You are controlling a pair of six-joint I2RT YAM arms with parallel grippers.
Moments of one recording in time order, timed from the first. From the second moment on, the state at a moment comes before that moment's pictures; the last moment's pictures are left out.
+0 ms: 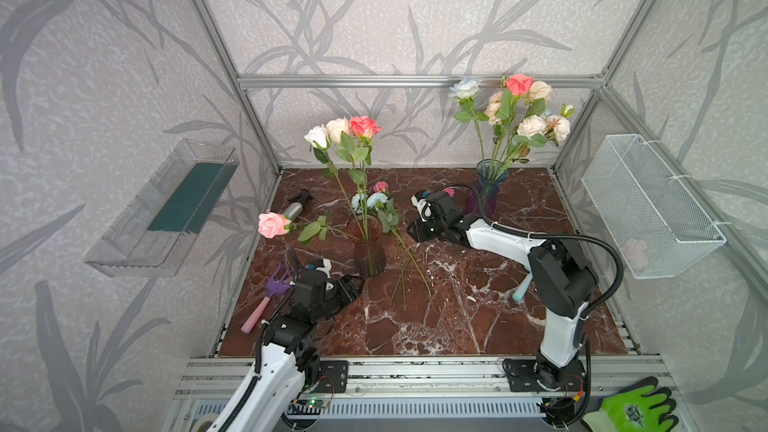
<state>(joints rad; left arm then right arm) -0.30 0.54 0.25 -0.38 0.28 -0.95 0.65 1.95 1.35 -0.21 -0.24 0.32</state>
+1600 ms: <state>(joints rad) -0.35 0.57 0.28 -0.34 0.26 -0.92 0.59 1.74 0.99 0.00 -0.33 0.46</state>
